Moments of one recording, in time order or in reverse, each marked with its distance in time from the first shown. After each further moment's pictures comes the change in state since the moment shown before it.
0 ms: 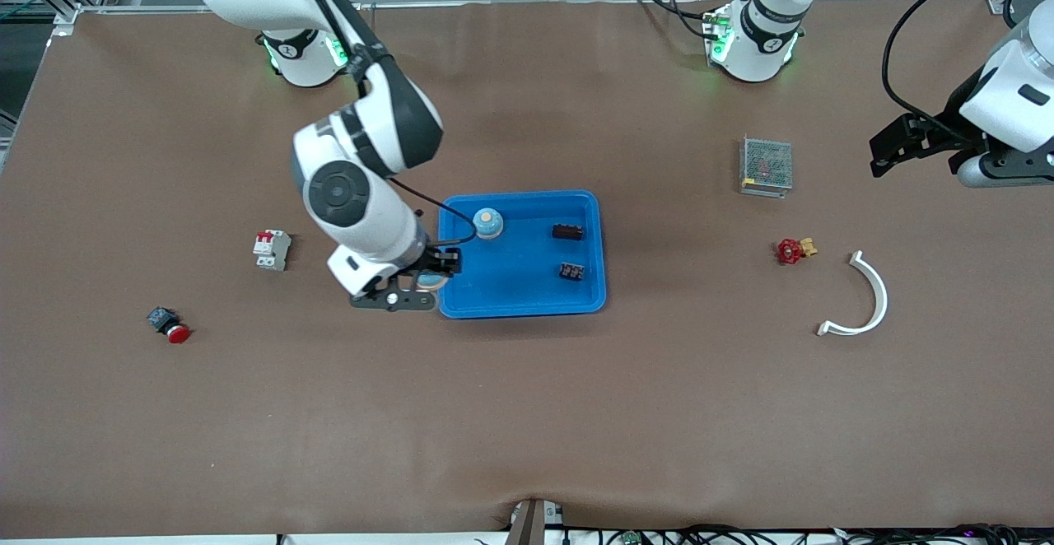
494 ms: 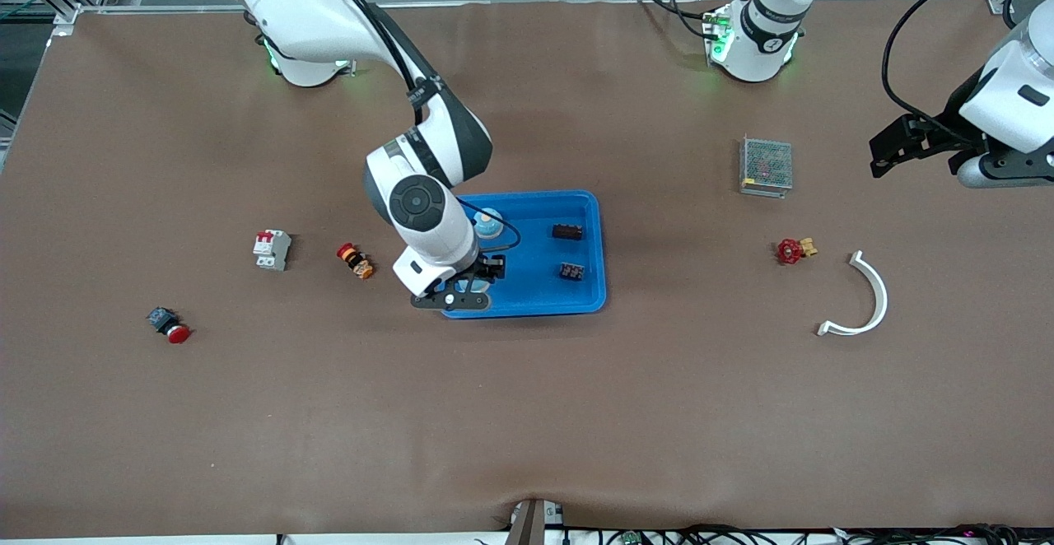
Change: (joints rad) left arm 0.001 0.001 0.000 -0.001 0.000 0.002 0.000; right arm 0.075 0.123 -0.002 -0.031 -0.004 0.197 0.033
